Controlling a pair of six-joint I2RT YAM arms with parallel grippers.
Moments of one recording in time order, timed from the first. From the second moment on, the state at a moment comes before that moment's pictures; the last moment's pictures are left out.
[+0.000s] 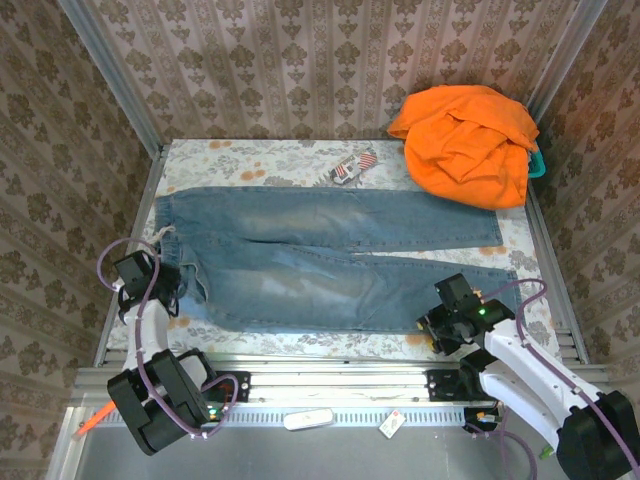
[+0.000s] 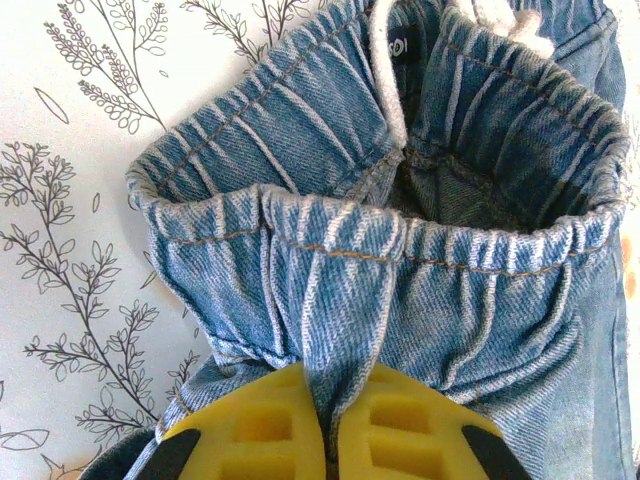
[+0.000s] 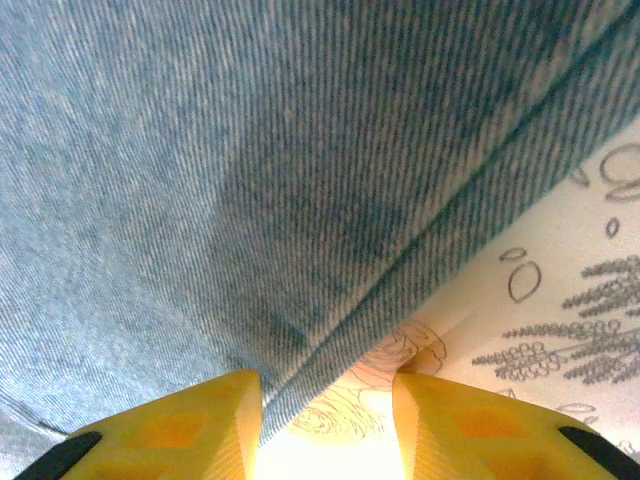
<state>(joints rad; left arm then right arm) 0.46 0.99 0.44 -0.28 0.22 -0.89 0.34 0.78 0.33 -0.81 -0.18 1.48</state>
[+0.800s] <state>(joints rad) 0.42 0.93 0.62 -0.47 0.22 -0.89 0.20 0.64 0.42 -0.88 -0.12 1.27</state>
